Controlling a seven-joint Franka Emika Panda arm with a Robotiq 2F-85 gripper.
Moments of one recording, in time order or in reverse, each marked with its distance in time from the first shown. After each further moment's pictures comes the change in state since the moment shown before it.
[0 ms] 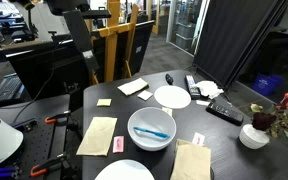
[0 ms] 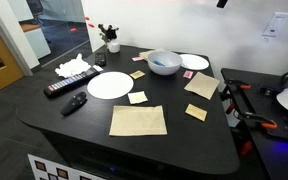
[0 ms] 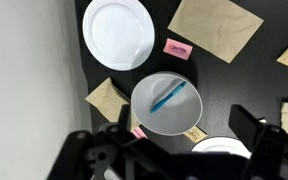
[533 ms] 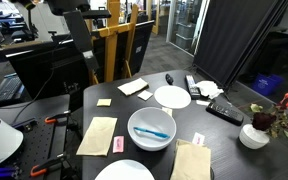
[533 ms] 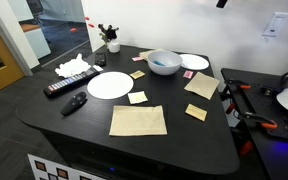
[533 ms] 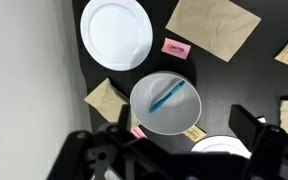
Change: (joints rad) arm 0.002 0.004 0.000 0.003 0.008 0.000 0.012
